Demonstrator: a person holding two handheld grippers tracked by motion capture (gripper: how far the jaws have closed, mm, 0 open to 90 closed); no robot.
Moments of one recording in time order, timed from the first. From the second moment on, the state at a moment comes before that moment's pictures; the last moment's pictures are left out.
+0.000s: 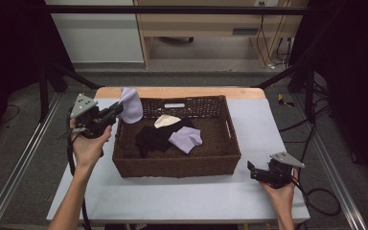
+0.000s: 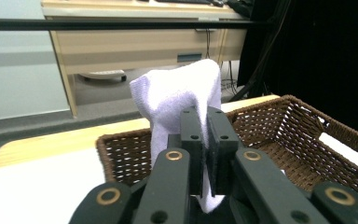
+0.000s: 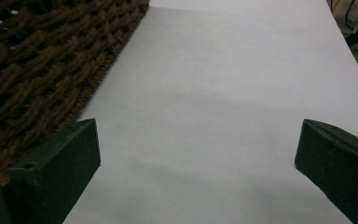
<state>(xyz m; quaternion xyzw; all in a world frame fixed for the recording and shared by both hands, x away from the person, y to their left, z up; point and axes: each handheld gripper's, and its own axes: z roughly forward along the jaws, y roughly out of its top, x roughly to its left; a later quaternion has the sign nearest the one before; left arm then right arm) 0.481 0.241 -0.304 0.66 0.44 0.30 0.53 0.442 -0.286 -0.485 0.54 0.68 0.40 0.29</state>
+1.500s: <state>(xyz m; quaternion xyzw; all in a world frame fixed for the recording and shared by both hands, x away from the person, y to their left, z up) 0.438 0.337 -0.444 0.68 0.56 0.28 0.38 0.441 -0.283 -0.485 0.53 0.69 0.40 0.29</state>
